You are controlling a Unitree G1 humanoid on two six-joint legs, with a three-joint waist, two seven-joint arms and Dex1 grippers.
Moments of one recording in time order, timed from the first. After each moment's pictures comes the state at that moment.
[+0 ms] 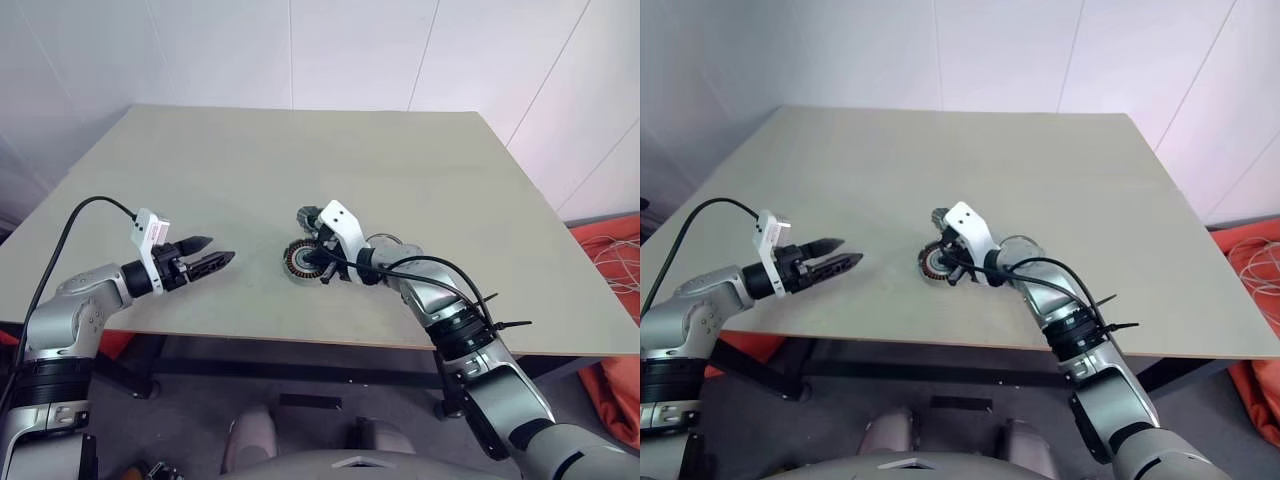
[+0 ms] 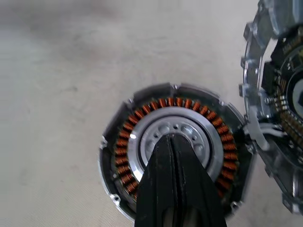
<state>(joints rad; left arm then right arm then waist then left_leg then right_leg) -0.25 0.63 0.23 0.08 -0.55 0.63 -0.98 -0.58 -0.23 0.31 0.15 0.13 0.65 0.72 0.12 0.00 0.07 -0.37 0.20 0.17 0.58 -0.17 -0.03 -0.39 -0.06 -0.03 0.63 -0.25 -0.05</state>
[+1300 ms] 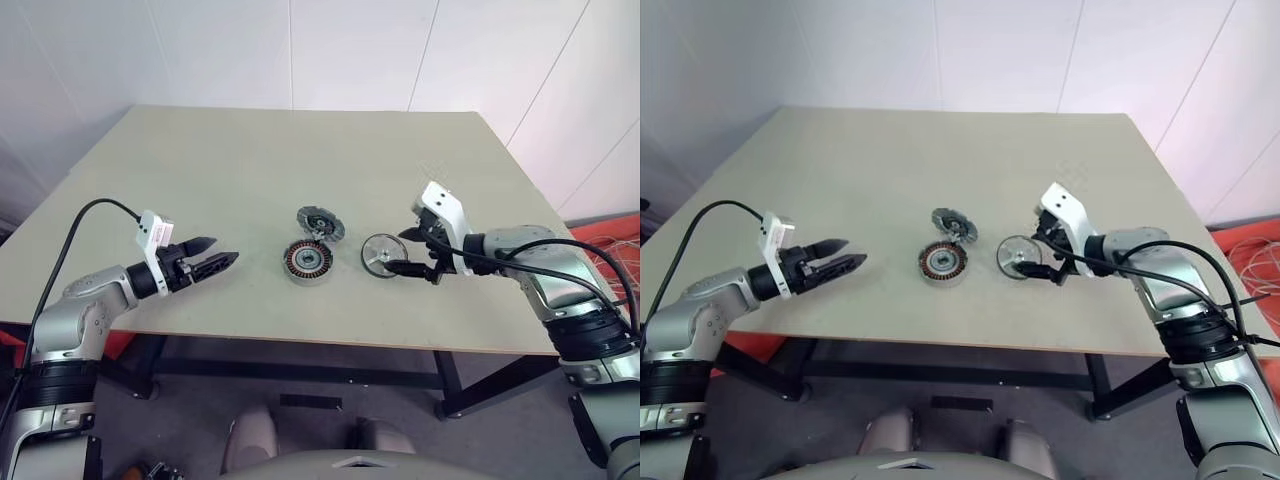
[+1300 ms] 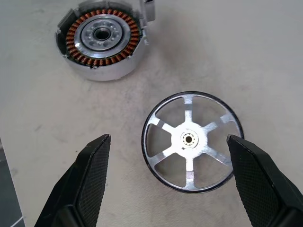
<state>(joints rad) -0.24 0.60 0.23 0.08 -0.55 0.61 -0.97 -0.49 -0.74 0.17 -0.01 0.26 0.70 0.99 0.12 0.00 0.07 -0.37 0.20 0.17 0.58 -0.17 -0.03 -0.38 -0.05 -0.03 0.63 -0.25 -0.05</state>
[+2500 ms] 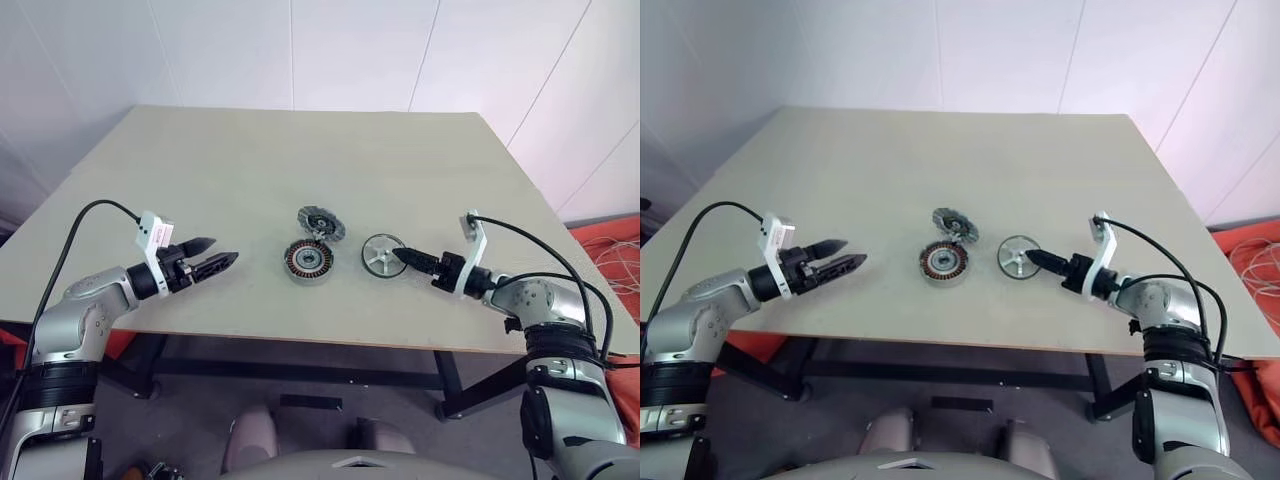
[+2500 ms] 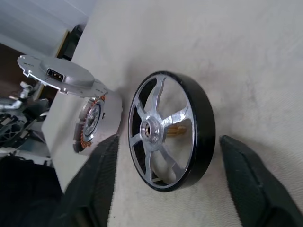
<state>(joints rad) -0.24 0.60 0.22 0.08 -0.55 0.60 -0.95 -0.47 -0.48 -0.26 0.48 0.59 0.97 0.87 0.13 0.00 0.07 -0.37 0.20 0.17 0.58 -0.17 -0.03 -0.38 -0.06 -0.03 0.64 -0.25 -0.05</state>
